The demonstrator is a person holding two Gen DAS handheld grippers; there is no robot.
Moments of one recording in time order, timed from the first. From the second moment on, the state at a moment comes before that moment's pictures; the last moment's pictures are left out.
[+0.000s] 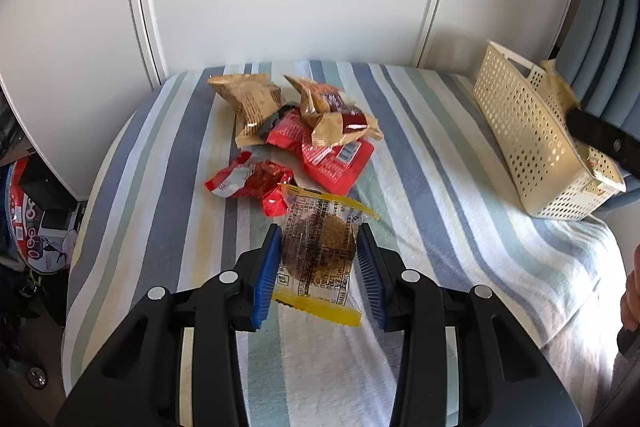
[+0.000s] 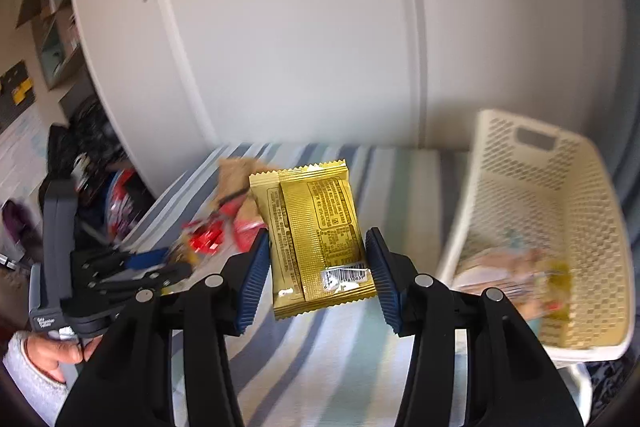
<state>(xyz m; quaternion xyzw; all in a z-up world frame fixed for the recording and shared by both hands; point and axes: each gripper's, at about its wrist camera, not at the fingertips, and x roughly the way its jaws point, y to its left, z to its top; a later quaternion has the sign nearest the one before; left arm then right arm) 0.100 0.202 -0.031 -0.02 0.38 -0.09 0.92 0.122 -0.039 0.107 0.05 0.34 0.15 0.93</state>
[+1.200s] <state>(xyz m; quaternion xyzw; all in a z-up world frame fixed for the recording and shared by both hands) 0.085 0.116 0.023 0.03 0.33 -0.15 0.93 0.111 -0.189 0.099 0.14 0.27 -0.11 0.95</state>
